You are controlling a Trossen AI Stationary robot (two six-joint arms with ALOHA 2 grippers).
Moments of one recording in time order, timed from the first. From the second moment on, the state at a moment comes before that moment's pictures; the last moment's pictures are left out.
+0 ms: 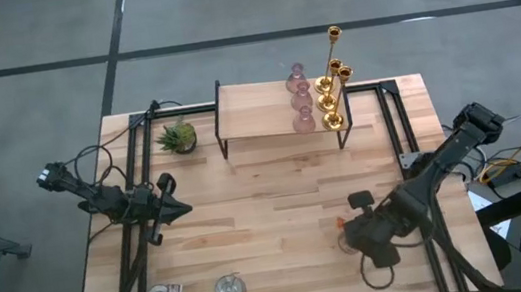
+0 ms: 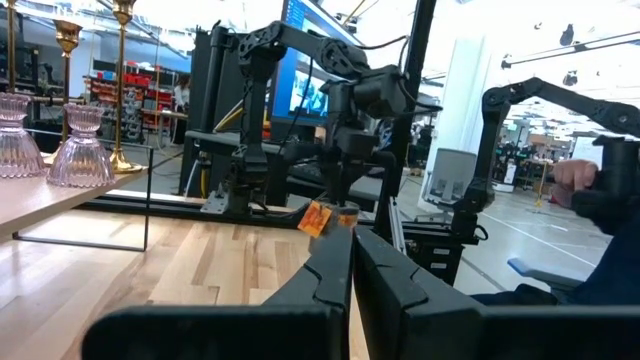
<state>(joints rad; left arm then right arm) -0.51 0.09 0.01 0.23 -0.35 -0.11 0.65 1.49 1.20 -1.04 0.08 0.53</state>
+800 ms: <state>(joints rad) -0.51 0.10 0.01 0.23 -0.35 -0.11 0.32 1.49 1.34 -1.03 0.07 0.12</state>
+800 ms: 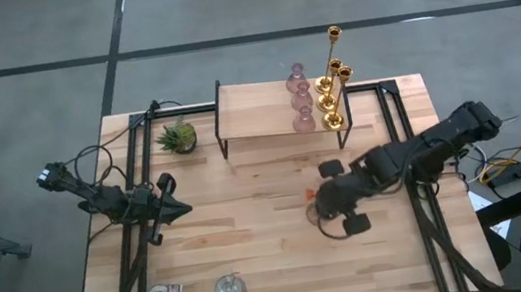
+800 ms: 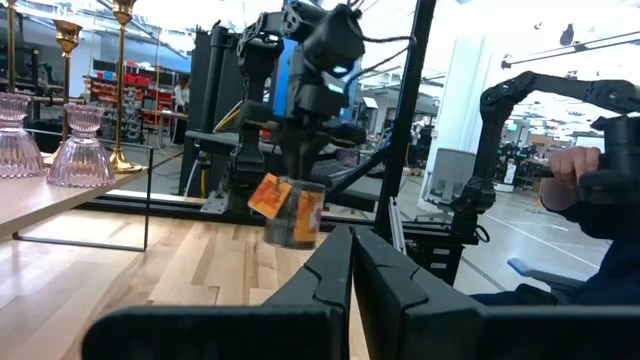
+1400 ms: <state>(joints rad) -0.51 0.10 0.01 0.23 -0.35 -0.11 0.12 1.49 1.43 -0.99 0.07 -0.03</state>
